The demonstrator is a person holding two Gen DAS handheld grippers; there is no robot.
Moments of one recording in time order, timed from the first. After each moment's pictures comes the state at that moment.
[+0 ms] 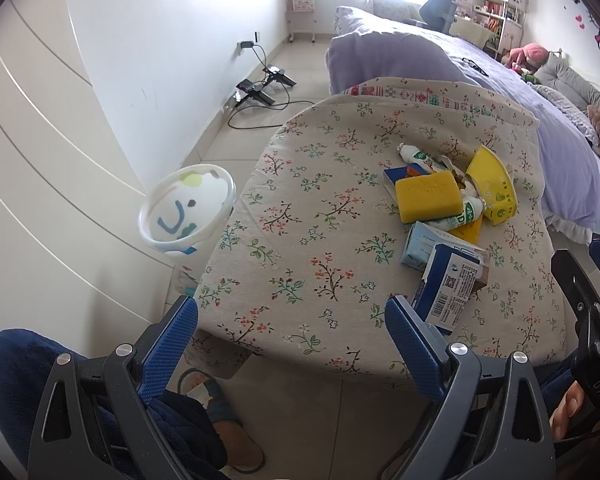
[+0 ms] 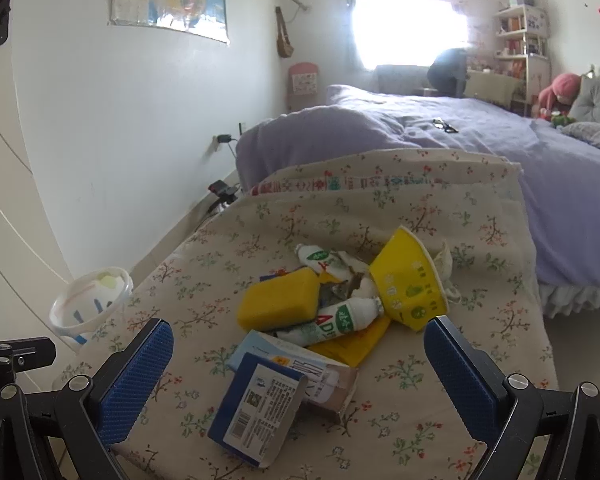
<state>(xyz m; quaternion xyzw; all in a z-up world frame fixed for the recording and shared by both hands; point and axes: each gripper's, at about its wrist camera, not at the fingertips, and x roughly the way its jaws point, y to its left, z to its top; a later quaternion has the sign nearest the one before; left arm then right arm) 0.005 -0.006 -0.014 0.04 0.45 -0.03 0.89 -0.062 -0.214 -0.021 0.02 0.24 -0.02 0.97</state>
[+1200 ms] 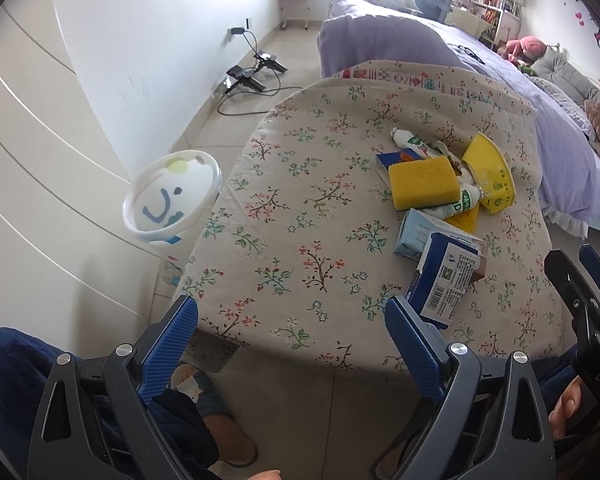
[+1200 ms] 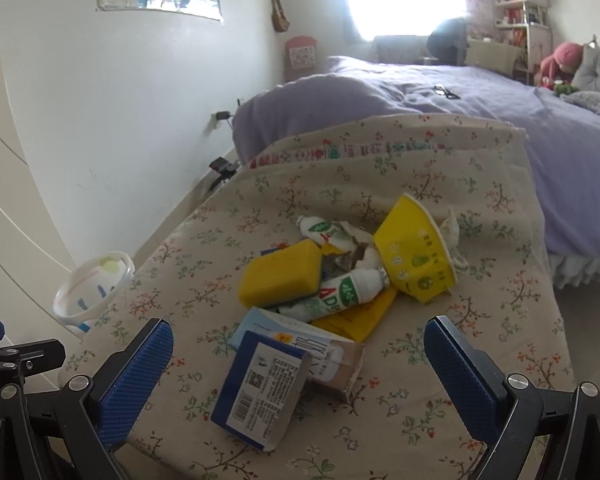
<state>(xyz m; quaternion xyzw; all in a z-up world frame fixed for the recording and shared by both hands) 0.018 -0.011 -0.028 0.03 0.48 -0.05 0.87 -0.052 -0.223 -0.032 0.05 0.28 -0.02 0.96</state>
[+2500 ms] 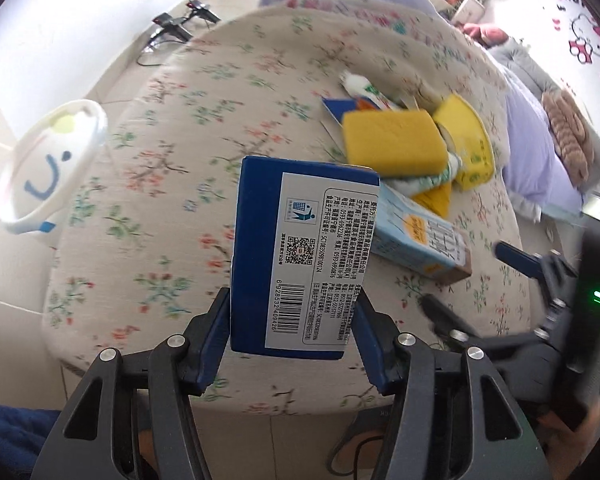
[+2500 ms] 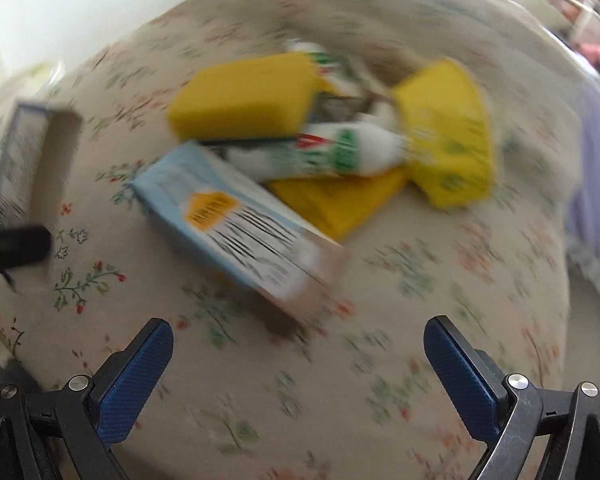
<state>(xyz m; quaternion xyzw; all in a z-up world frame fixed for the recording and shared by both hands) 0.086 -0.028 -0.109 -0.04 0.55 -0.18 0.82 0.030 -0.210 -0.128 -0.12 0.50 -0.02 0.86</state>
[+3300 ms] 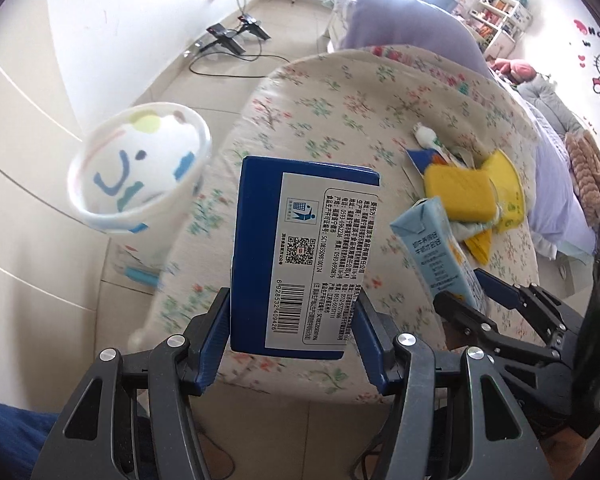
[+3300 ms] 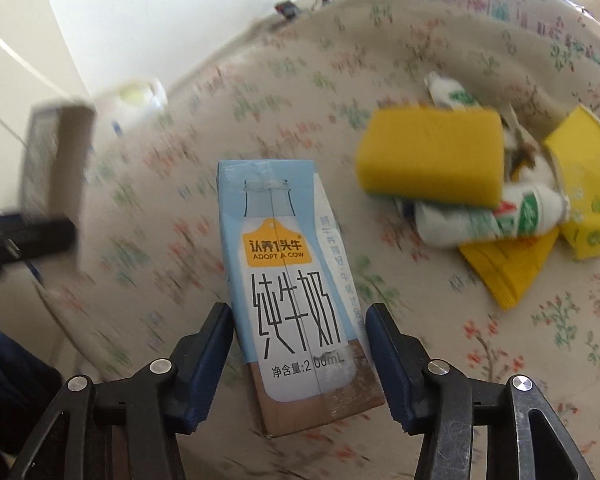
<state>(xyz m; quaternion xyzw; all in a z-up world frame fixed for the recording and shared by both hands) 0.098 0.066 -0.091 -0.07 0.53 -0.12 0.84 0.040 -0.133 -0.116 -0.04 0.48 0.08 0.88</state>
